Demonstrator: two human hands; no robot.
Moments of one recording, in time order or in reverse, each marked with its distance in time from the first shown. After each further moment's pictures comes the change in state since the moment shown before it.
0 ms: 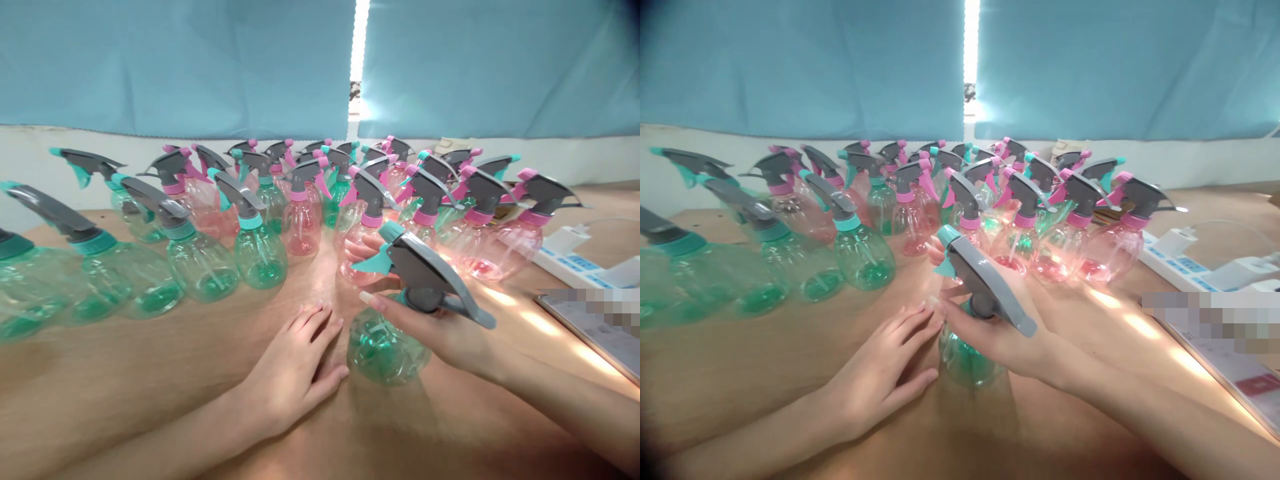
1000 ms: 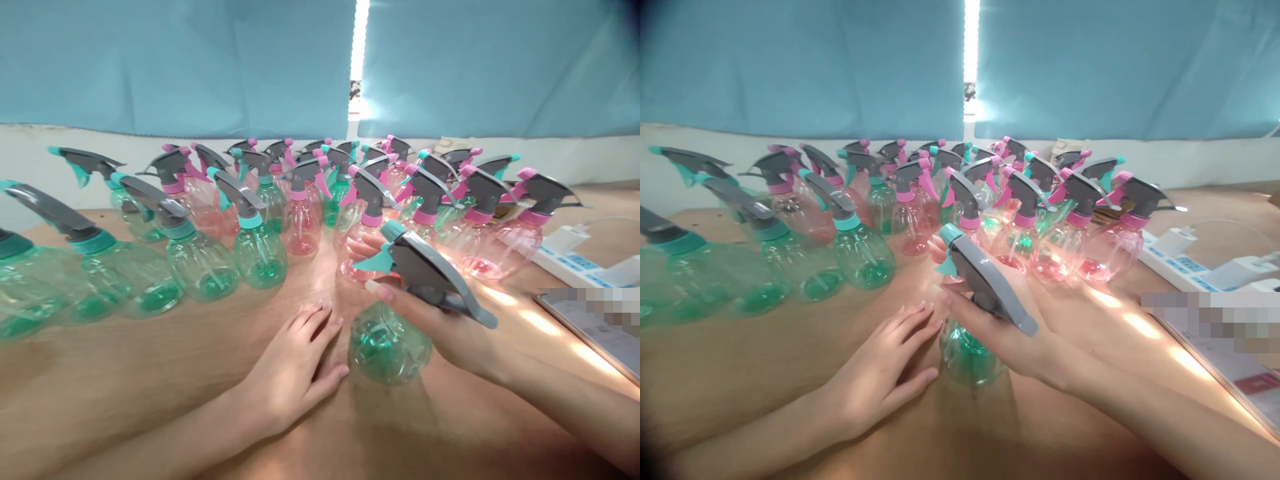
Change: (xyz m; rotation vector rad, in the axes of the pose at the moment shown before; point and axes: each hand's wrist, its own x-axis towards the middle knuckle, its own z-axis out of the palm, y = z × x) left_hand 0.000 0.001 0.000 0.020 -0.027 -0.010; right_hand 0.002 0.004 -0.001 0.127 -0.016 0.061
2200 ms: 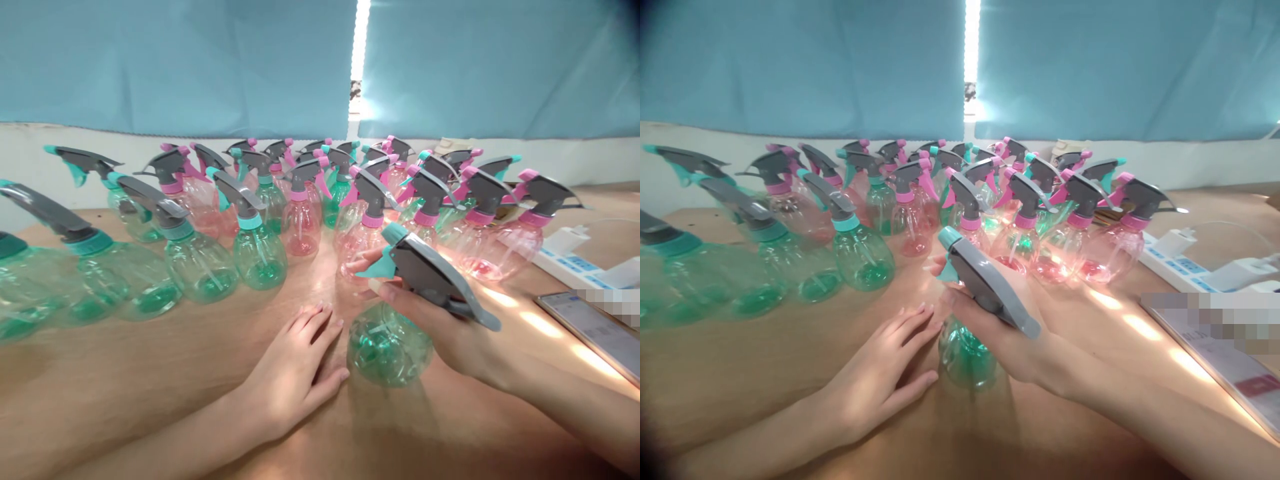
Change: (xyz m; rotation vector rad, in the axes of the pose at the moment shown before) left_hand -0.001 -0.003 0.002 -0.047 0.059 0.007; right_hand -0.002 -0.015 -0.002 -0.252 0.013 -0.037
